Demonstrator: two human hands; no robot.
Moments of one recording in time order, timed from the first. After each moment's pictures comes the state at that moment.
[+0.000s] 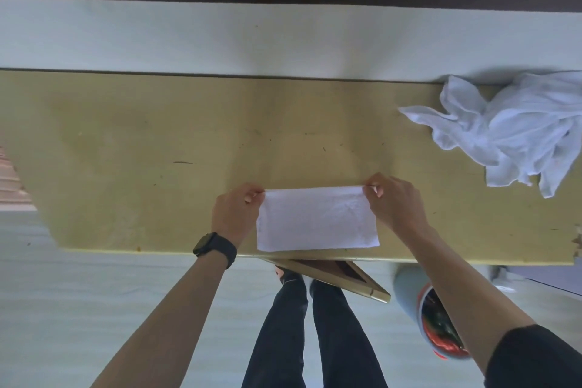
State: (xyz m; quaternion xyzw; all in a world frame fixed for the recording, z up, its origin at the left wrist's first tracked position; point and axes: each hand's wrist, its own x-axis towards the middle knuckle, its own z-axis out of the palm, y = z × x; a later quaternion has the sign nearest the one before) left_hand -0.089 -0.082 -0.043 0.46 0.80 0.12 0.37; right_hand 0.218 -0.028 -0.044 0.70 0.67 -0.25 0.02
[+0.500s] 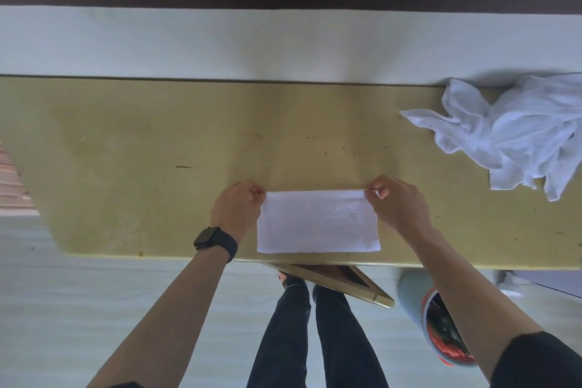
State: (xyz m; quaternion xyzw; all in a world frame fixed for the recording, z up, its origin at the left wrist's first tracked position) left_hand -0.094 -0.066 -0.044 0.50 0.79 0.05 0.35; right_hand 0.219 -0.023 -0.041 0.73 0.62 -0.30 0.03
